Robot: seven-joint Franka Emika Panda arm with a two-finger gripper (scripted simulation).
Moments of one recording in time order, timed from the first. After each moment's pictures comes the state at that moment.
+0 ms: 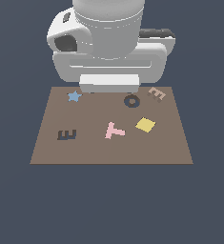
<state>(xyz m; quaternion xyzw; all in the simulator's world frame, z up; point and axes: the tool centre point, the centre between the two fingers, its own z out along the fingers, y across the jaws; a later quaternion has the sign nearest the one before) -0.003 -0.001 0.172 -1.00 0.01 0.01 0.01</state>
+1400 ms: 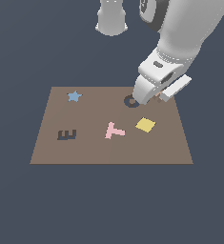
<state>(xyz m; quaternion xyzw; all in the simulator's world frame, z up) -0.071 0.148 0.074 -0.94 -0.34 0.00 0.00</state>
